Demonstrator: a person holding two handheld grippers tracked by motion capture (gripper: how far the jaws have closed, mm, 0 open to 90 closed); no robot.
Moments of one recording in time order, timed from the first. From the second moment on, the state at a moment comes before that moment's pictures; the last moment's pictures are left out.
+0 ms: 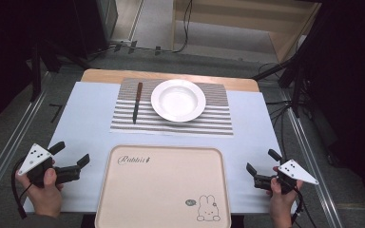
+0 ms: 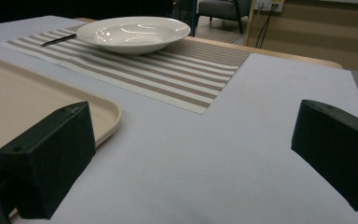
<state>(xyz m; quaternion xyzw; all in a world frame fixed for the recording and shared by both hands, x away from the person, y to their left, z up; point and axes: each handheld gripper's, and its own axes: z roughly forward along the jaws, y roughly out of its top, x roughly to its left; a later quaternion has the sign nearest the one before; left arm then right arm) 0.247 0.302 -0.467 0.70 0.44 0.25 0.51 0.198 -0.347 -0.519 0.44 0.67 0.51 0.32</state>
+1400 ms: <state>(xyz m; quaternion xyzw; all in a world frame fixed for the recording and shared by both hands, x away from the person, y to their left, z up) 0.322 0.249 -0.393 0.71 0.42 0.24 0.51 0.198 -0.343 -0.519 0.44 0.68 0.49 0.32</state>
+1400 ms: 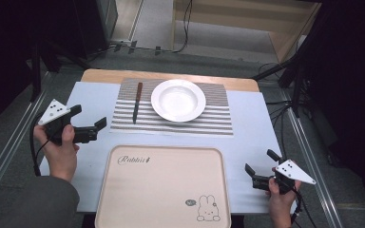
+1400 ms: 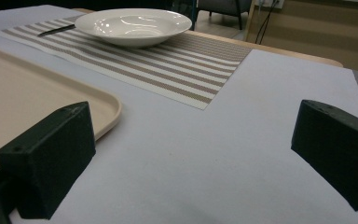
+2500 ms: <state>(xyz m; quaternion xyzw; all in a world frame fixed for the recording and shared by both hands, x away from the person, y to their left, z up) 0.451 0.195 -0.408 0.74 0.45 0.19 0.46 0.200 -0.338 -0.520 0.43 0.69 0.48 0.32</state>
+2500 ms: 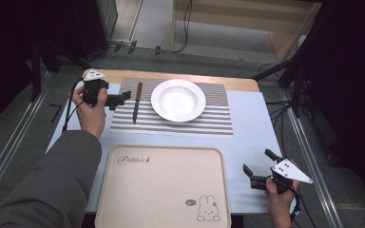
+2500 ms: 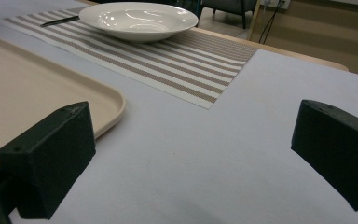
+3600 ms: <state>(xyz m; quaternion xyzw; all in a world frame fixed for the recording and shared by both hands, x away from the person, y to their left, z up) 0.535 0.130 -0.460 0.78 0.55 0.11 0.27 0.201 -0.335 -0.520 0.42 0.70 0.47 0.33</state>
